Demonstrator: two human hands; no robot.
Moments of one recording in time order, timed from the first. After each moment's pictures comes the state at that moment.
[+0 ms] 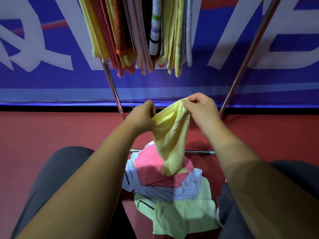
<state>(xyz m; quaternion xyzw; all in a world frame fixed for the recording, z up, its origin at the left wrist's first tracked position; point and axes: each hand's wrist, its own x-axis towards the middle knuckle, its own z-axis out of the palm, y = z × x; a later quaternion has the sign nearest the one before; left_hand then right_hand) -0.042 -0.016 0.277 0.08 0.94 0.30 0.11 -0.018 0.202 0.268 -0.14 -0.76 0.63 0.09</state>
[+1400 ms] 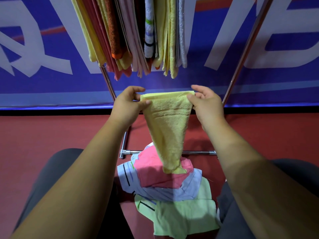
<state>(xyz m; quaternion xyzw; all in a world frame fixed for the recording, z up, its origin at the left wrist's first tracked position) -0.052 -0.033 0.296 0.02 0.81 0.58 -0.01 -0.027 0.222 0.273 -0.15 -0.70 0.68 0.14</state>
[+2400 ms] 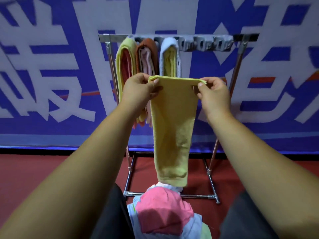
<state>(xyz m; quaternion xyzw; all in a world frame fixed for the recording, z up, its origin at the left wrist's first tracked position) -0.013 -0.011 0.543 0.11 0.69 0.70 -0.11 0.009 0.205 0.513 -0.06 -0.69 0.63 0.34</state>
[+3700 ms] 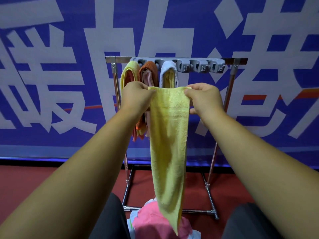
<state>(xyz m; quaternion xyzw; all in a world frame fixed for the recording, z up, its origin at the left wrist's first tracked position) 0.002 -0.015 0.590 0.04 0.82 0.53 -0.21 0.032 0.187 0.579 -0.03 -0.71 0.66 0.23</state>
